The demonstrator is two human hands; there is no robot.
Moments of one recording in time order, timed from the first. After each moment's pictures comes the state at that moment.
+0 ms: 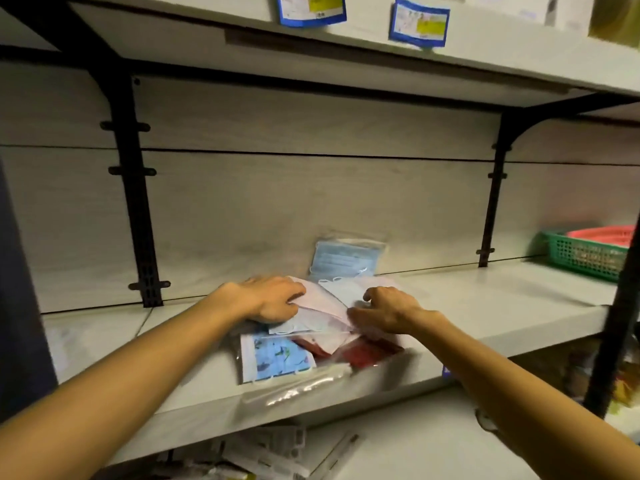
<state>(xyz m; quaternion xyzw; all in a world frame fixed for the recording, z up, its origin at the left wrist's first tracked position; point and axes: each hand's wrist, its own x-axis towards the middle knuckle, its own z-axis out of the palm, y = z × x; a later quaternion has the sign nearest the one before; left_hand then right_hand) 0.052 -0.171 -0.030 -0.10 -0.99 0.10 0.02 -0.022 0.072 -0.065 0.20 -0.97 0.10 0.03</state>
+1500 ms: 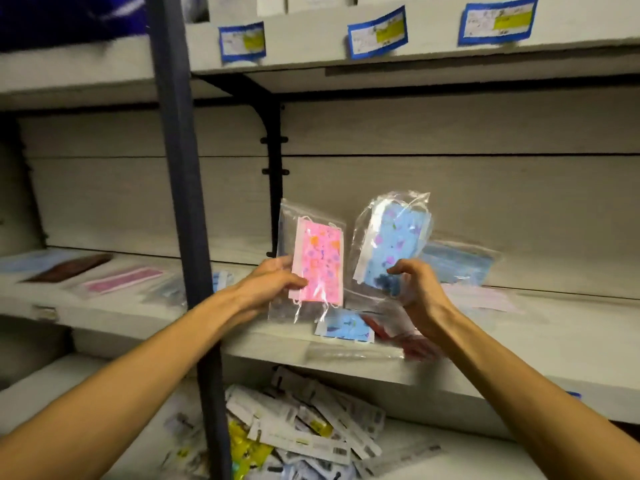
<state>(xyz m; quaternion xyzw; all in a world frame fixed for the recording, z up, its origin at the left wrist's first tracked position) 0.216 -0.169 -0.026 0.20 -0.77 -0.57 0.21 0.037 0.023 -0.043 0.24 -0.52 0.77 -0.27</state>
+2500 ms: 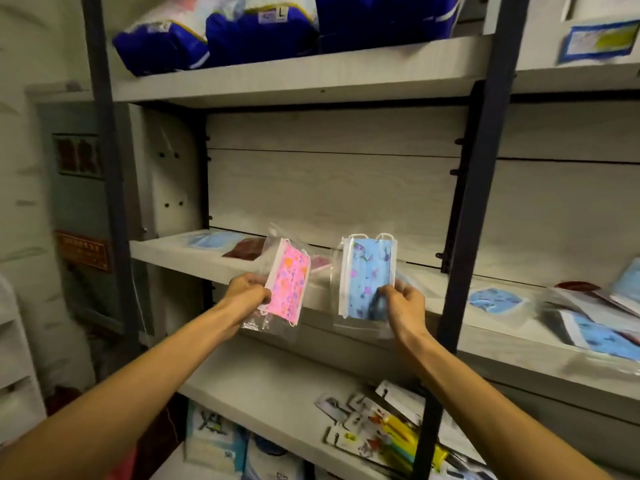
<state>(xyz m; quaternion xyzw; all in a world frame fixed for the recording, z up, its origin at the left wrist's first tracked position) 0.574 -0.415 -0.081 0.42 -0.67 -0.50 0.37 0.362 -0.260 -0.092 0.29 -0.60 0.72 -0.20</state>
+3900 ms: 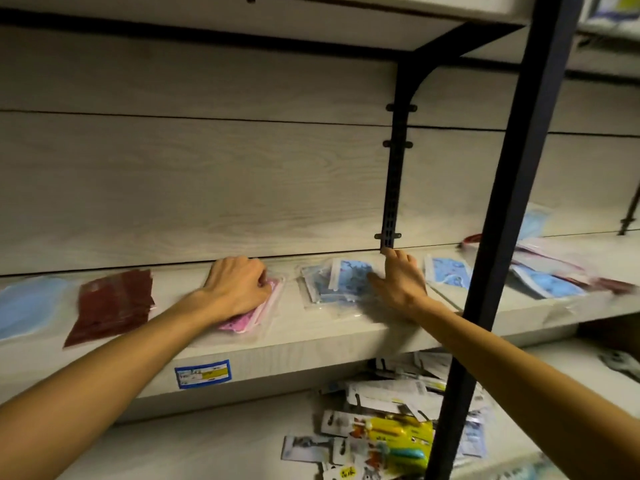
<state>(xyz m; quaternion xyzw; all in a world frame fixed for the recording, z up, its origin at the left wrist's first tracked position) 0.387 -0.630 -0.067 0.09 -0.97 0.08 0.21 0.270 -0.361 -0.078 0.18 -0.94 0.24 0.16</state>
